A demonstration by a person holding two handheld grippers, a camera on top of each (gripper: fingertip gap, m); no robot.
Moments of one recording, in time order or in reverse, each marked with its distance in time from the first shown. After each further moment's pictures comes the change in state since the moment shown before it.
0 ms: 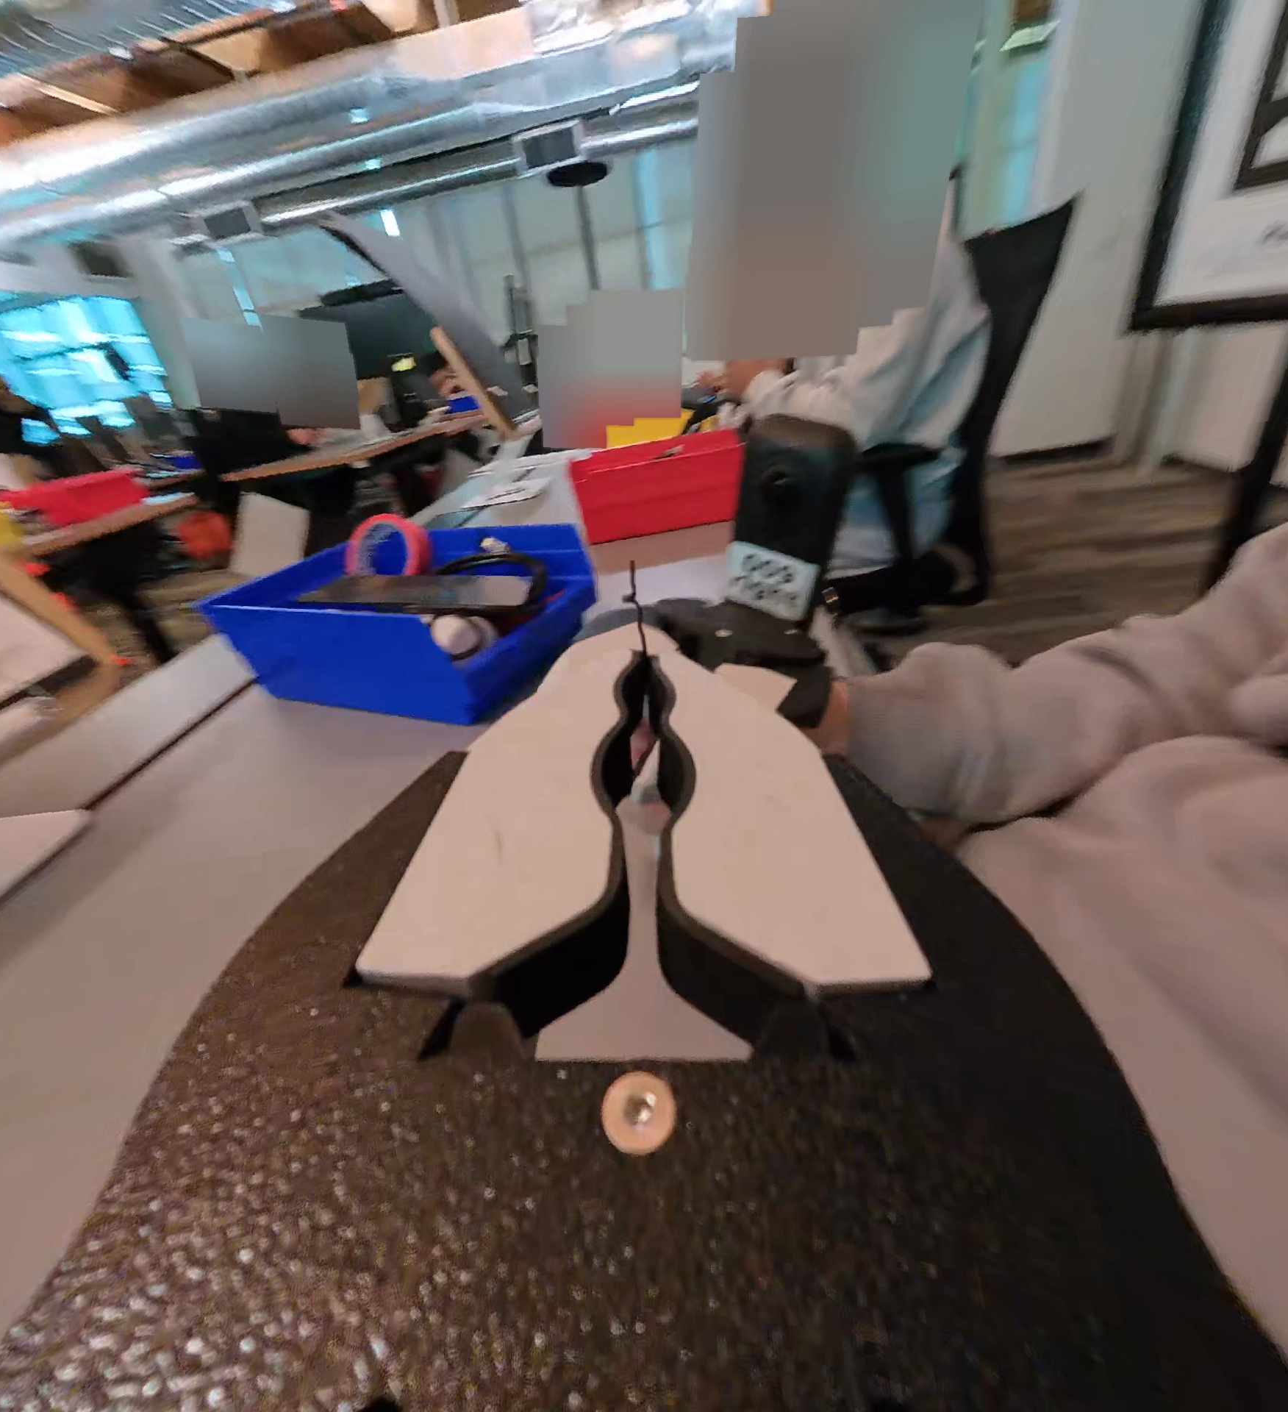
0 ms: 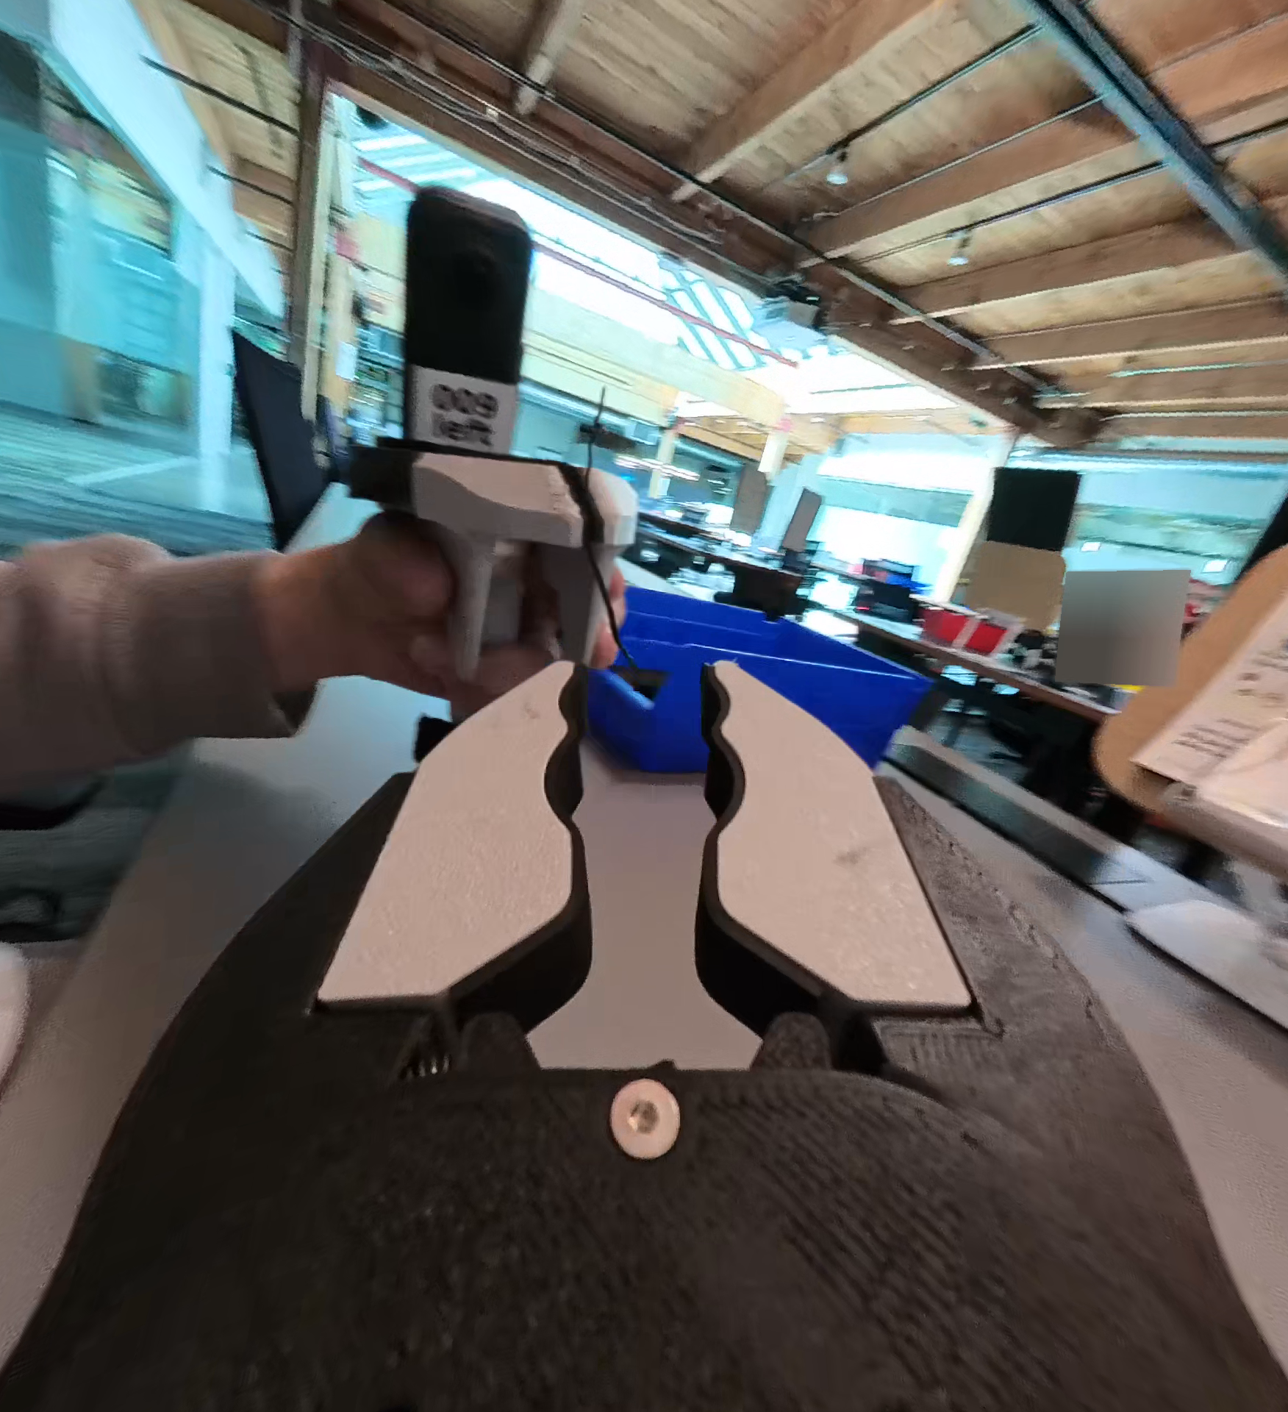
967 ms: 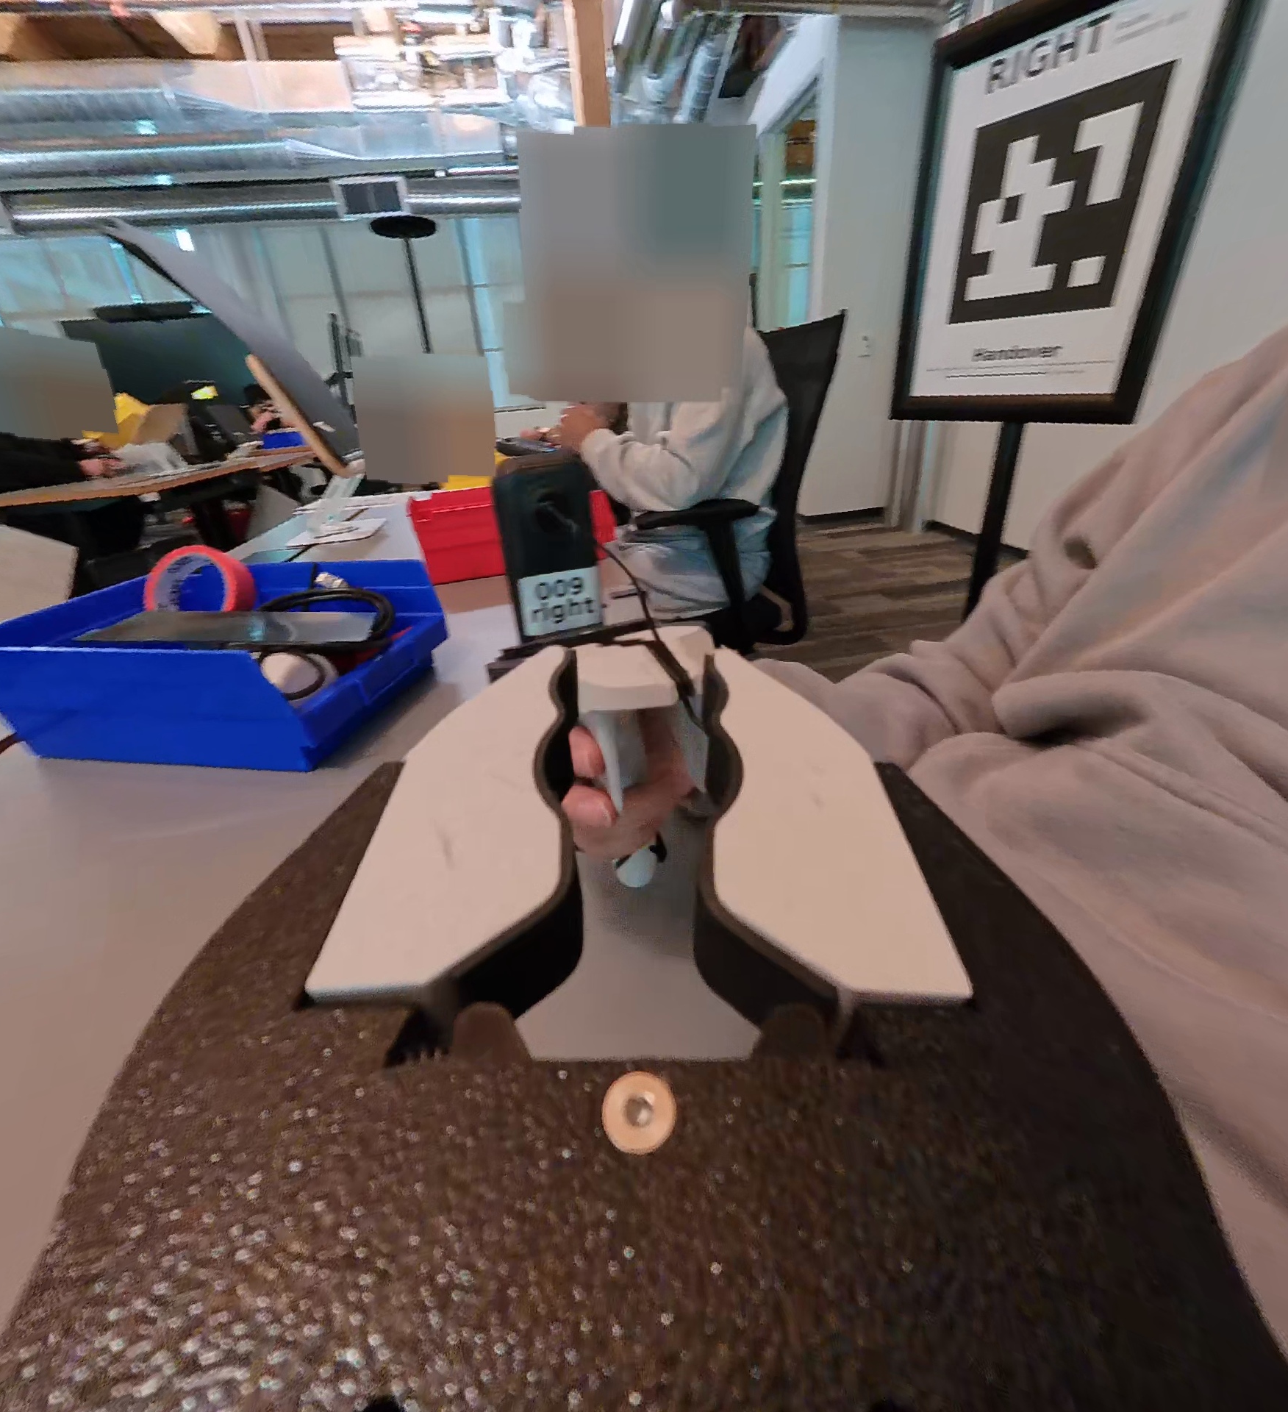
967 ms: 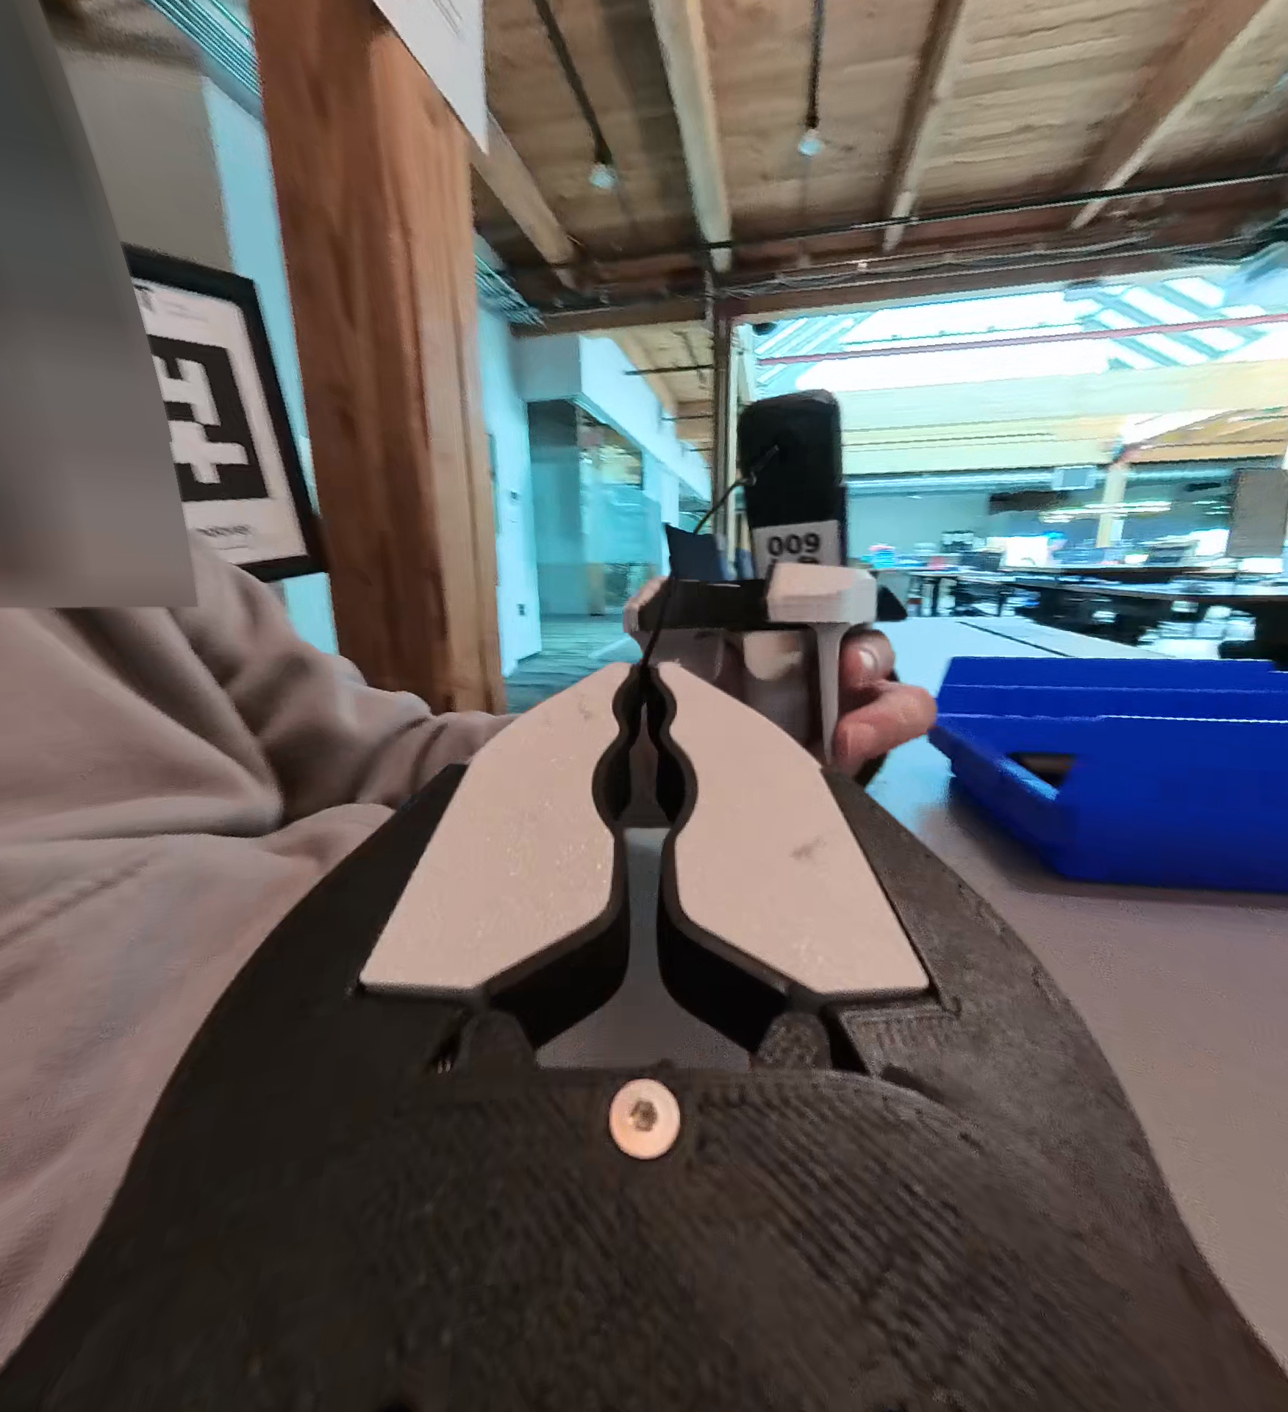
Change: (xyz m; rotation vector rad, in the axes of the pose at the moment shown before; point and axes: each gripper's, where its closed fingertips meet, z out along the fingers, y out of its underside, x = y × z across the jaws) left arm 0.032 -0.006 -0.012 0.069 0.234 -0.083; right arm -0.051 -0.038 -0.019 0.168 -0.521 0.441
